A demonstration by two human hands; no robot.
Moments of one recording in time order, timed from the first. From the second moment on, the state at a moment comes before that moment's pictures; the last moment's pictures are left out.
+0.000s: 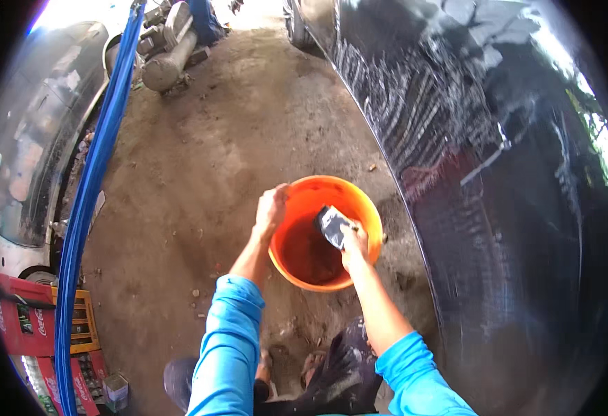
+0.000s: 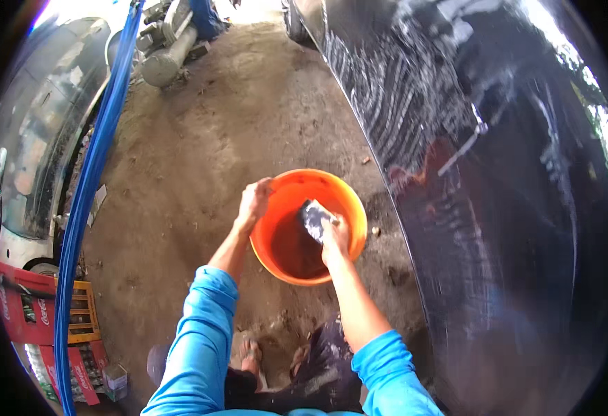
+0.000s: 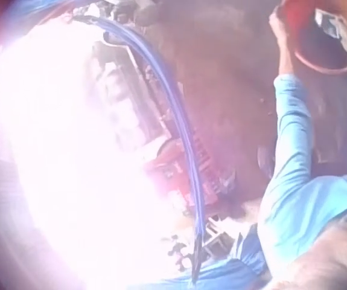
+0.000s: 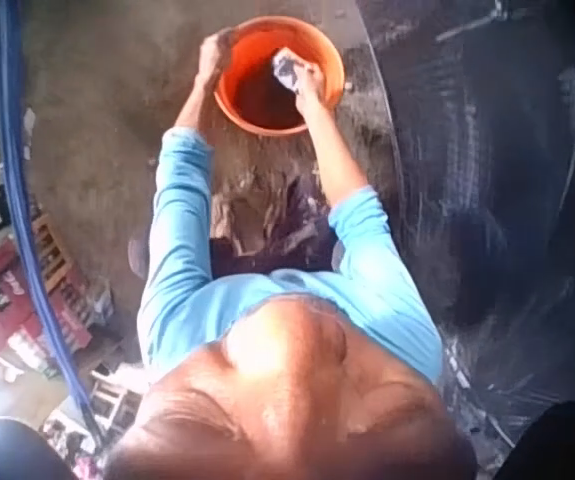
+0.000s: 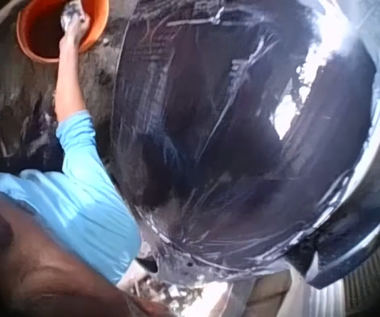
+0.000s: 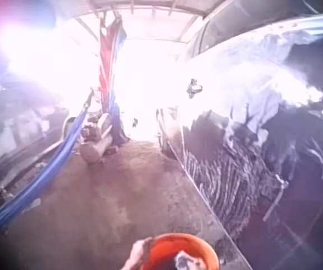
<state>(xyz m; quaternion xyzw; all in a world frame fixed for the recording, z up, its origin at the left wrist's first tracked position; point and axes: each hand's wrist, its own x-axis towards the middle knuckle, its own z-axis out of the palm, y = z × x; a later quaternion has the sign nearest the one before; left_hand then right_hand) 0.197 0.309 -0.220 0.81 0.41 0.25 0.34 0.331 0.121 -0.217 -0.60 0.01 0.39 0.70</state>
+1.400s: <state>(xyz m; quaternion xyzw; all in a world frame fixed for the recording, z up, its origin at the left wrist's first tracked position) 0.276 0.303 -0.089 0.38 0.10 0.48 0.79 0.396 0.244 0.089 -0.56 -0.43 0.25 0.66</state>
